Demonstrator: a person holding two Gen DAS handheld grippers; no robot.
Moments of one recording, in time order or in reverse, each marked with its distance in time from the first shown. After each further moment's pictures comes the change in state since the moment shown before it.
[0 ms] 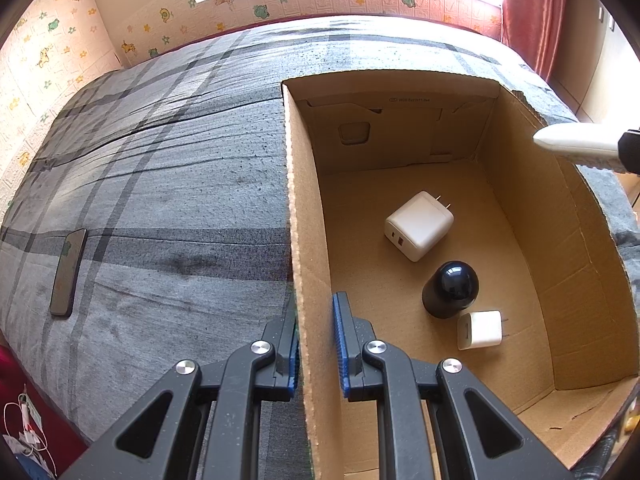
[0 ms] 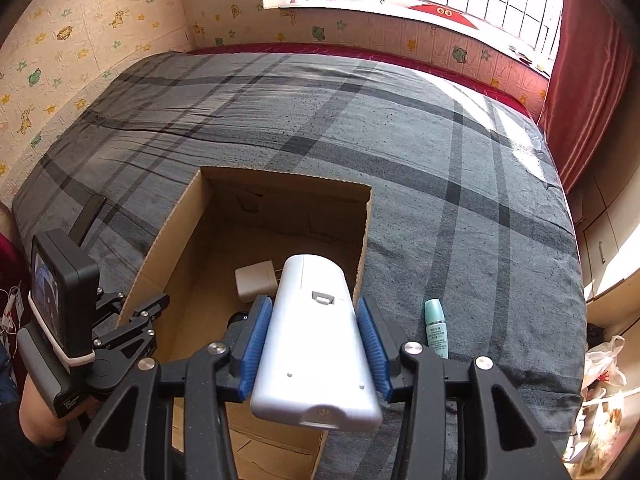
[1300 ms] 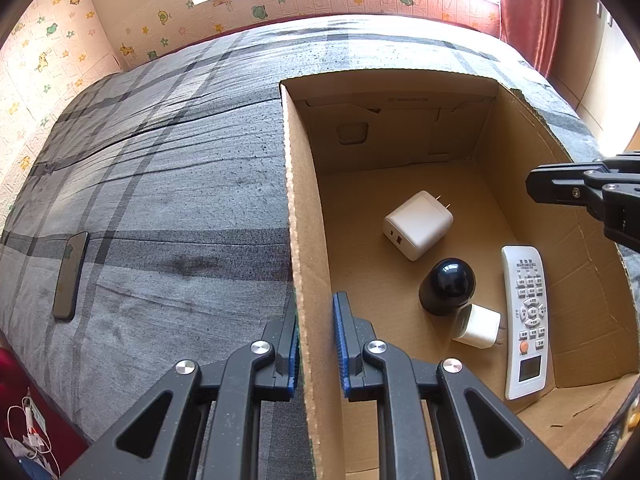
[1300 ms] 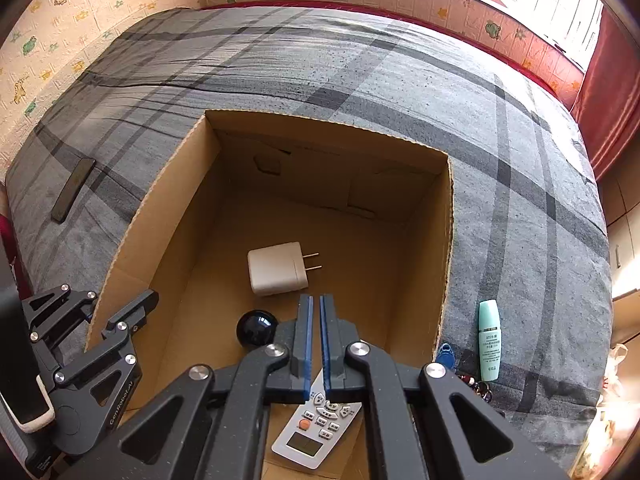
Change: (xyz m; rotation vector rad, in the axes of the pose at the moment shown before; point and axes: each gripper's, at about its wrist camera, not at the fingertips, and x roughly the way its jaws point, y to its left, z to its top) left arm -0.001 -0.001 0.000 0.012 0.000 0.007; right arm 0.066 0.030 0.007 -0.033 0.120 0.031
